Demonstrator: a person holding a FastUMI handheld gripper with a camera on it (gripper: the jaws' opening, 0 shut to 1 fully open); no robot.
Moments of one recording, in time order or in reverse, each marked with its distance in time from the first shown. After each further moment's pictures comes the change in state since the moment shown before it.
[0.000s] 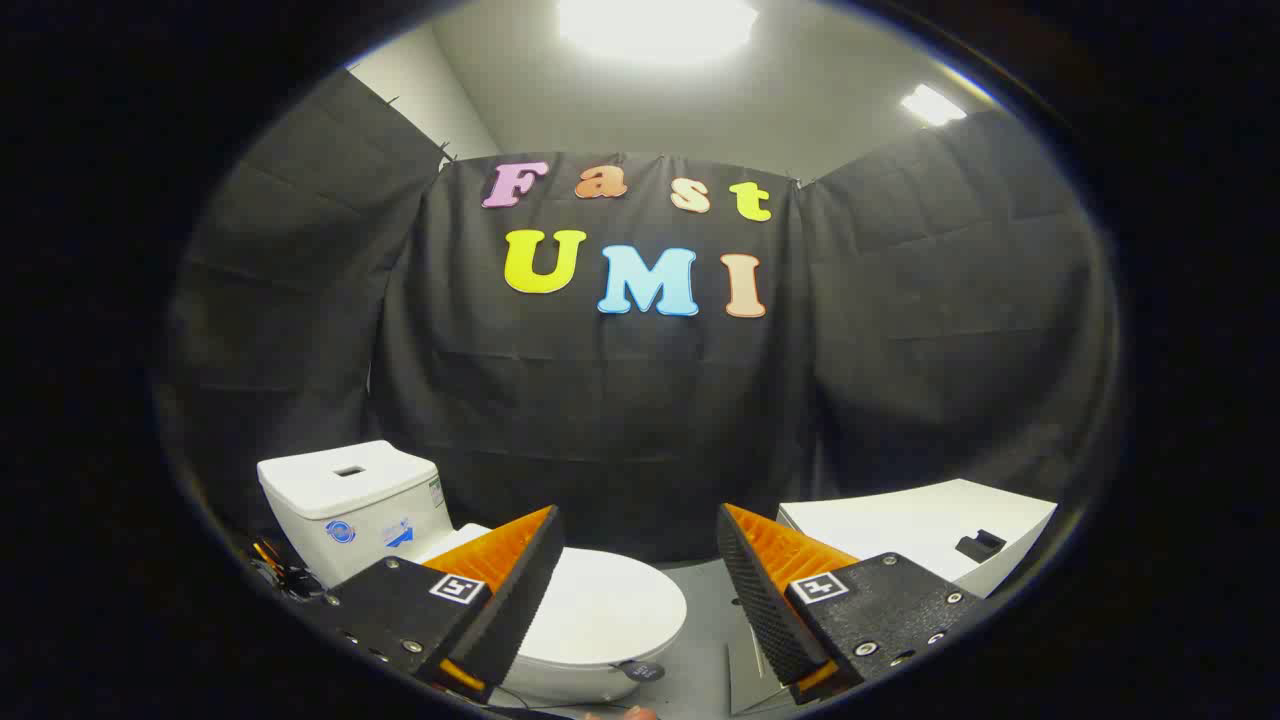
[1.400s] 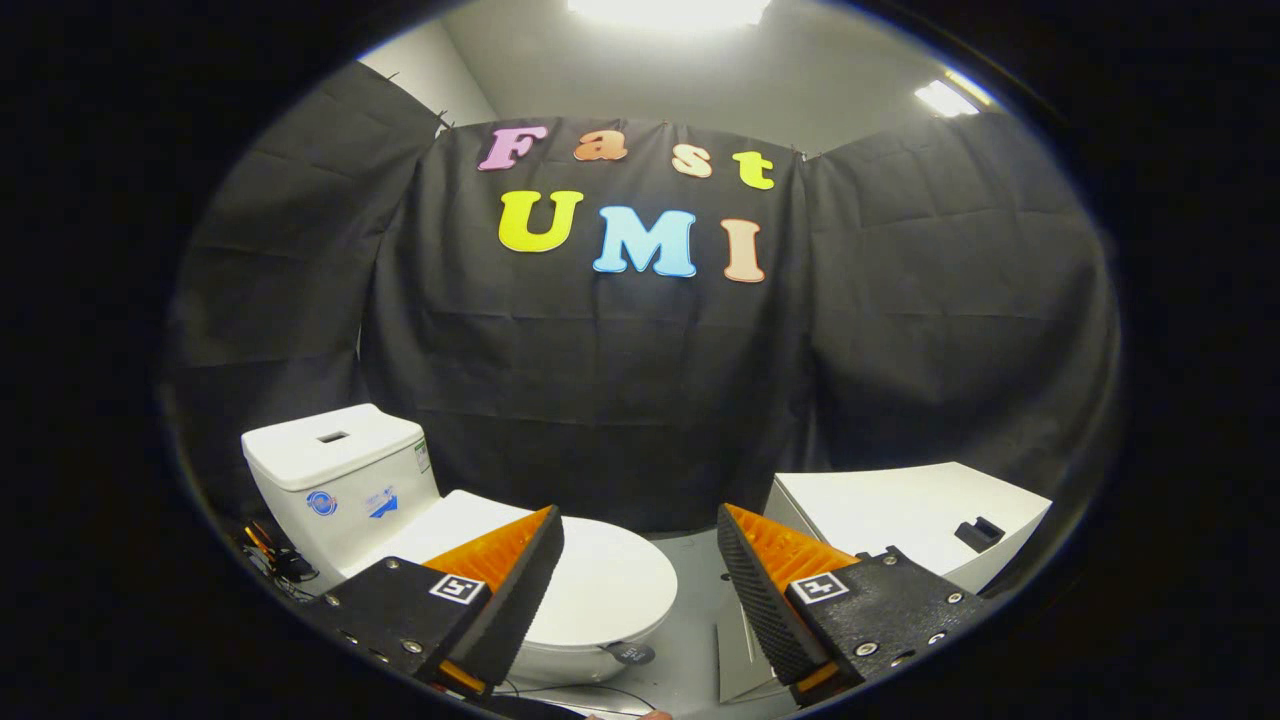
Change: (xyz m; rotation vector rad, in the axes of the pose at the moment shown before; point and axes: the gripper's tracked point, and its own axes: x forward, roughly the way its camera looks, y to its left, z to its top) arm 0.012 0.002 -0.035 -0.042 0.143 -0.011
